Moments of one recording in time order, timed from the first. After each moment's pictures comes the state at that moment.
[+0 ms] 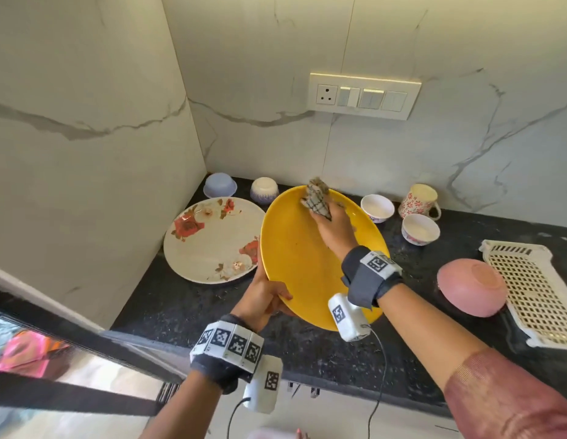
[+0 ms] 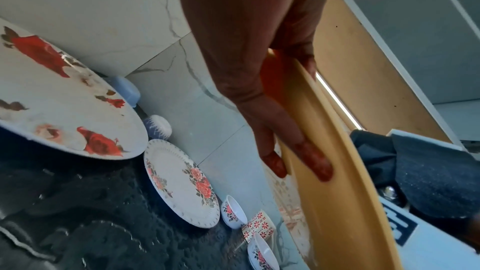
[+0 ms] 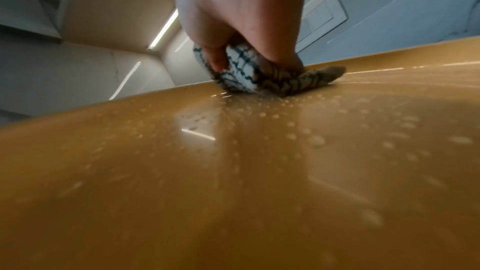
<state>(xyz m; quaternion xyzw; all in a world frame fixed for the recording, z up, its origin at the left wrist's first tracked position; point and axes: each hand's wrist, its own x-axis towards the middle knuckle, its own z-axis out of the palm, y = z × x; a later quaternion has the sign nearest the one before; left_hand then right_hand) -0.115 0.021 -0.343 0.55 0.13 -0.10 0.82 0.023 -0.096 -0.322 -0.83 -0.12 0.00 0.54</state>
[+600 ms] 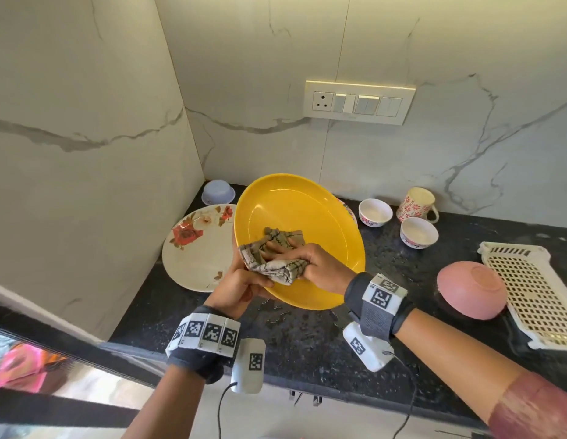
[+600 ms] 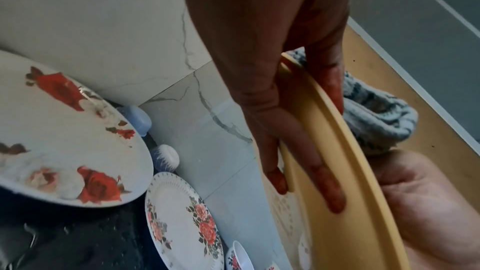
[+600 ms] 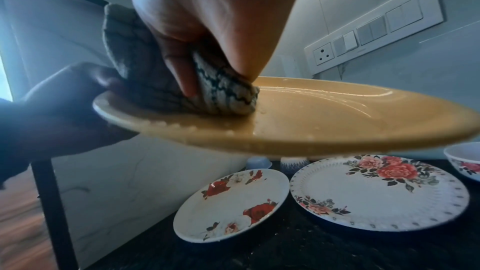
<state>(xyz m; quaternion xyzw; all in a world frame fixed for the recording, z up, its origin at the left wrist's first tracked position) -0.100 0.062 -0.332 0.52 0.09 -0.06 0.84 -0.021 -0.098 -0.326 -0.74 -0.37 0.26 0.50</state>
